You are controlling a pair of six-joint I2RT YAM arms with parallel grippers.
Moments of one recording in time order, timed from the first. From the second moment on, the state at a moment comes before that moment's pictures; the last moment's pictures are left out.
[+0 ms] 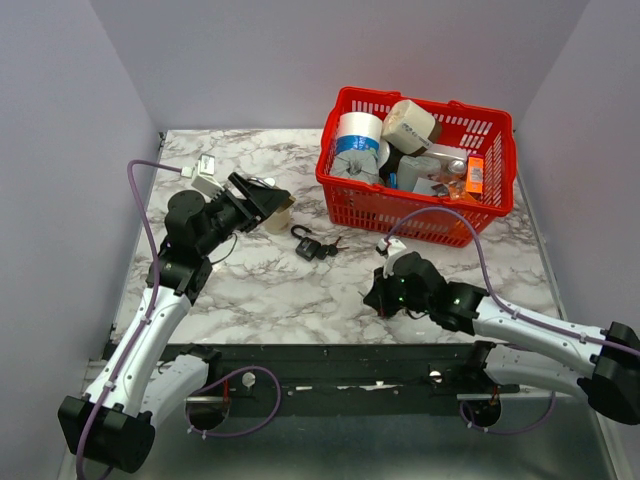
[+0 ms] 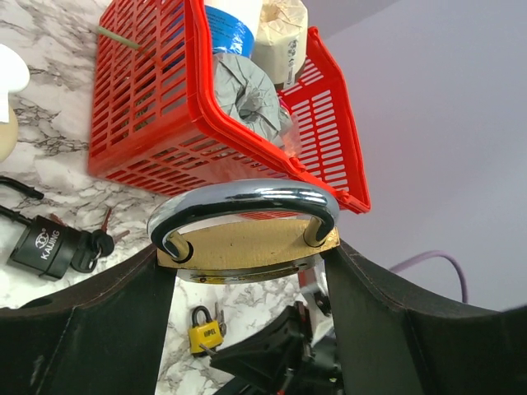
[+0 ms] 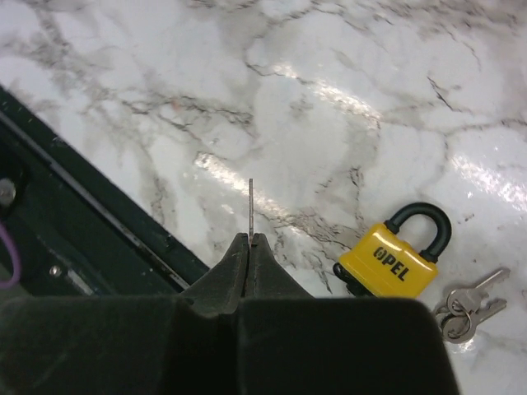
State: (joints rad) left arm -0.28 0.89 0.84 -0.05 0.34 -0.97; right arm 0.93 1.00 0.55 -0.22 0.03 0.49
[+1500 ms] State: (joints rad) left arm -0.24 0.85 0.78 -0.17 0.40 -0.92; right arm 0.94 1.30 0.54 -0.09 0.10 0.91
